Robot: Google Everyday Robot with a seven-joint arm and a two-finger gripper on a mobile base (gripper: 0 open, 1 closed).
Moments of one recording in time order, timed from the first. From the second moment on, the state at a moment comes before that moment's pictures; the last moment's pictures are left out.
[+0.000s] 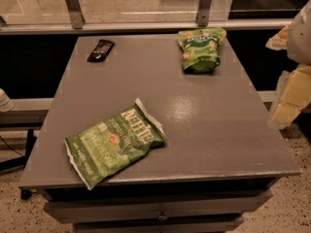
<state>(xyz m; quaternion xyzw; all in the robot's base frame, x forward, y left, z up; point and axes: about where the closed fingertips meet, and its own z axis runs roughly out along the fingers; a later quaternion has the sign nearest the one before) 0.438 -0.217 0.976 -0.60 0.78 -0.03 0.16</state>
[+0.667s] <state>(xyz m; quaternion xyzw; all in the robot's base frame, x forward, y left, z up) 0.453 -0.212 0.972 -0.61 0.77 -0.05 0.18</state>
